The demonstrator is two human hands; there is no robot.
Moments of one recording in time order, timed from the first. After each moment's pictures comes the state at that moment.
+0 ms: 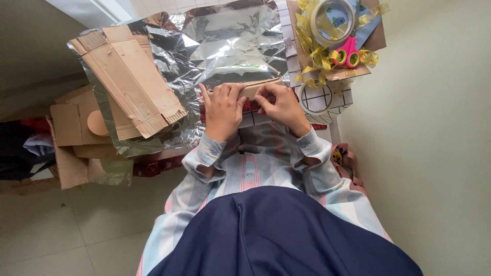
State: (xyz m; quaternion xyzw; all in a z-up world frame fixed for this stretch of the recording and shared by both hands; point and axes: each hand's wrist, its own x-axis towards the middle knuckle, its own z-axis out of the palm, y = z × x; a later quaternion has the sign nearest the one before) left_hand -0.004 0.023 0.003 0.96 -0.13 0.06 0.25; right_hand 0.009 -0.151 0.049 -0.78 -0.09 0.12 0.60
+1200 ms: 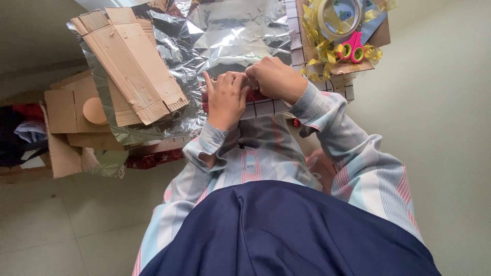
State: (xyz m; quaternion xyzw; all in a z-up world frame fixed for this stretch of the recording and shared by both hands) left_hand -0.002 0.023 -0.009 0.96 -0.12 0.06 0.23; right_hand 0.062 -0.124 0.082 -0.91 -0.31 0.24 0.10
